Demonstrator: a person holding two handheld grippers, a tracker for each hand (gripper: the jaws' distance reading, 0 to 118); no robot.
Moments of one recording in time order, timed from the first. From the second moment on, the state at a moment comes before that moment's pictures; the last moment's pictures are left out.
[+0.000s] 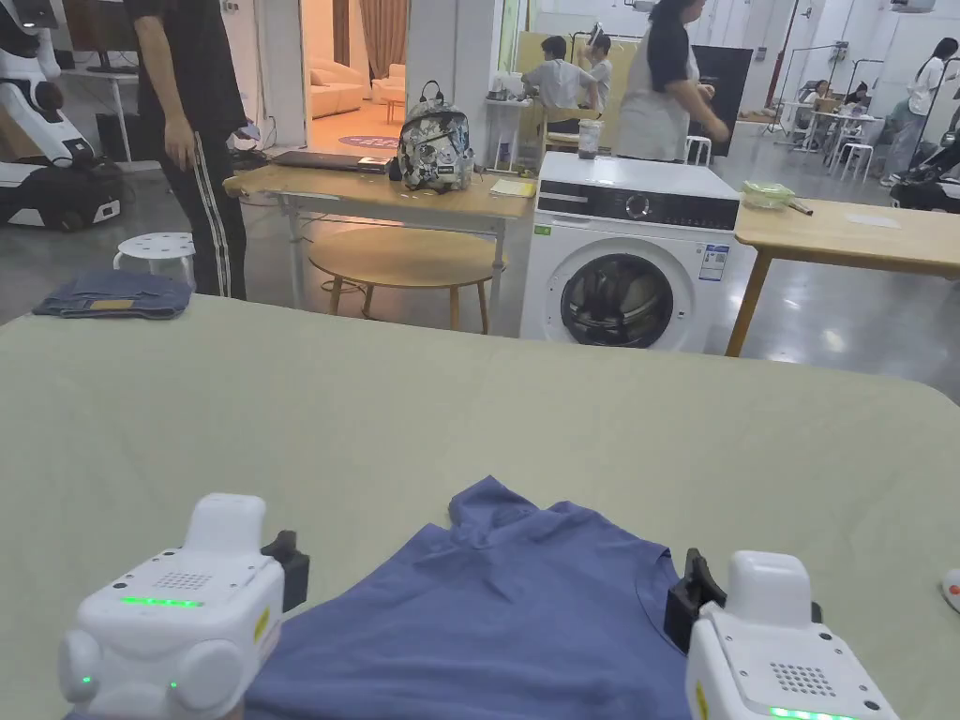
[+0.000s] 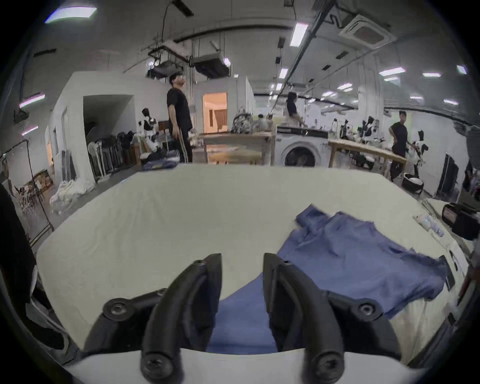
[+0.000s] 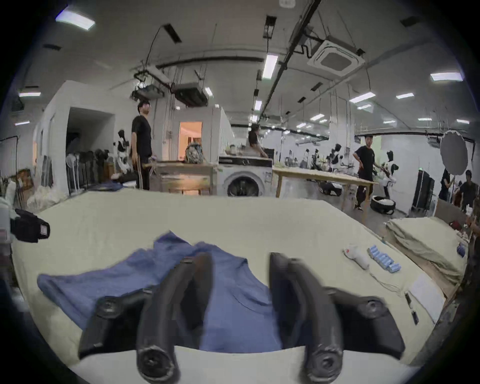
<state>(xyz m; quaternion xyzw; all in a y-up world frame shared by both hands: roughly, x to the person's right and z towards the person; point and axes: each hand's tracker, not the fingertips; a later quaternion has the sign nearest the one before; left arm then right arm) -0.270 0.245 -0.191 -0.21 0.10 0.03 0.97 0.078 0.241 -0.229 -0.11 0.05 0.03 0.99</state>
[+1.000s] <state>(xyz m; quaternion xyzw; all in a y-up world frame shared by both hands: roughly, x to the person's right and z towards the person) -0.361 0.219 -0.170 -0.28 0.16 0.06 0.94 0.034 0.228 -0.248 -0.14 0.10 0.05 0.98</state>
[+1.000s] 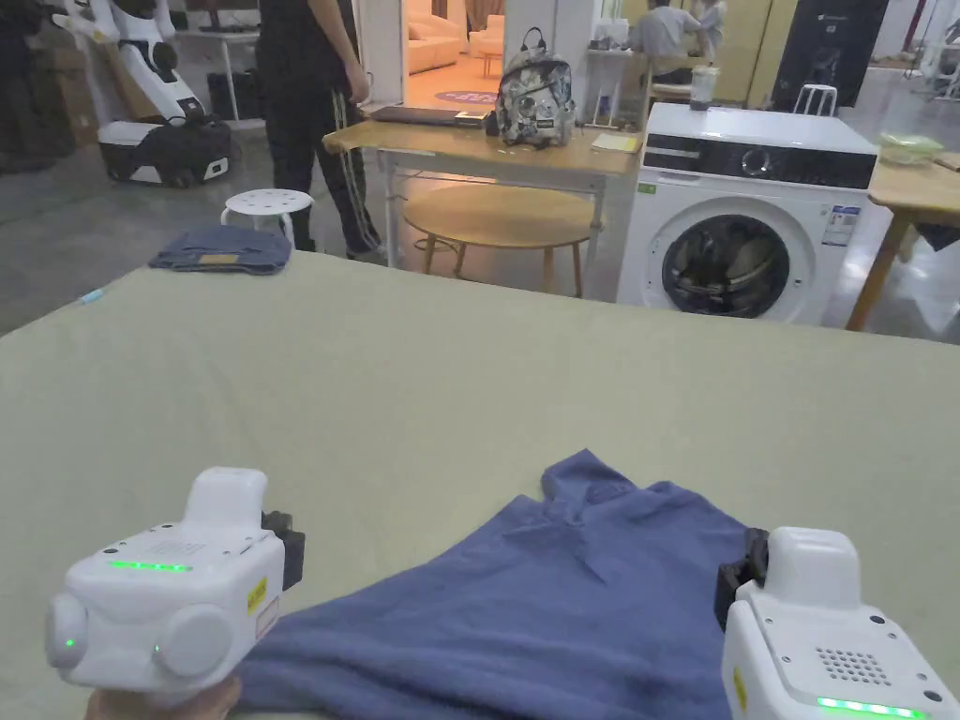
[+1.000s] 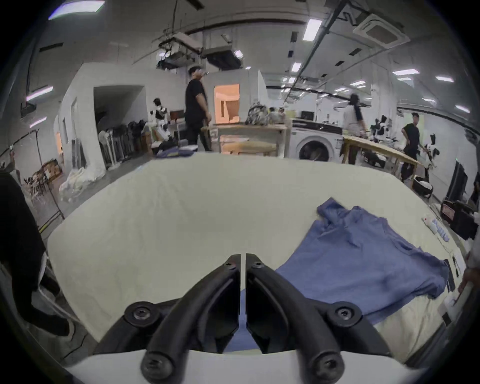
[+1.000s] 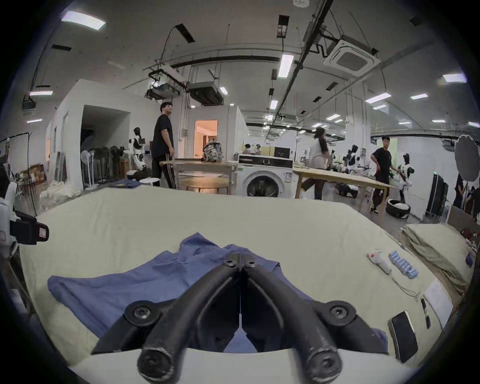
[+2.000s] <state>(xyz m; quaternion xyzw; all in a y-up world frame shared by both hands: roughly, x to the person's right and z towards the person) -0.420 0.145 -0.194 -0.51 0.26 0.15 0.80 0.011 0.178 -0.267 -0.22 0.14 0.07 0.96</state>
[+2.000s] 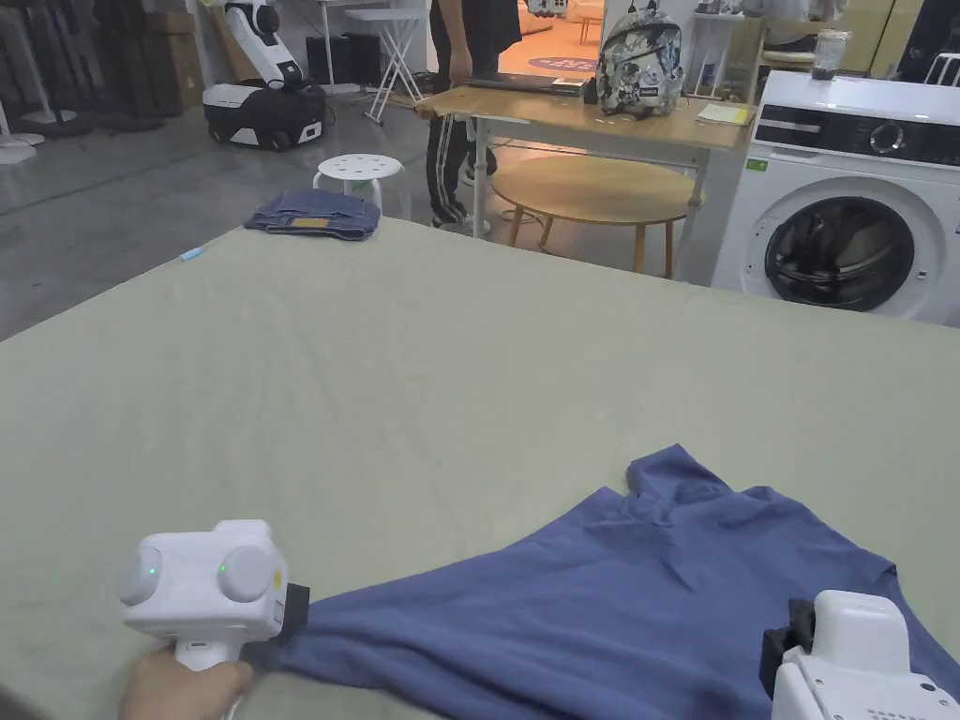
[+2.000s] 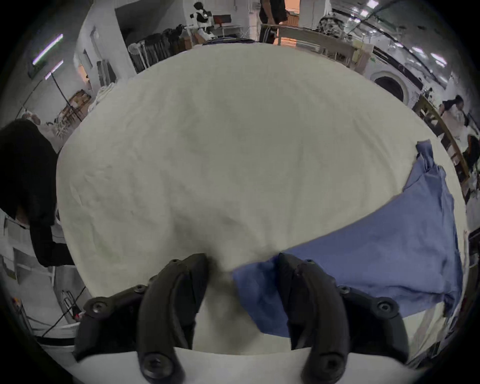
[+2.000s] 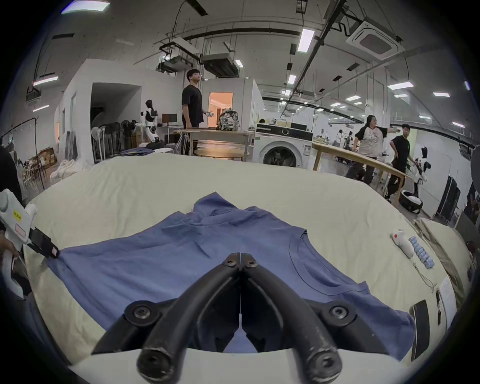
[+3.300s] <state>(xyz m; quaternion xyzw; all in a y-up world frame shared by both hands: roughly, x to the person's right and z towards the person) -0.406 0.165 -0.197 -0.48 0.22 0.15 0.84 0.010 0.140 -0.595 -0.46 0.25 0.15 0.84</state>
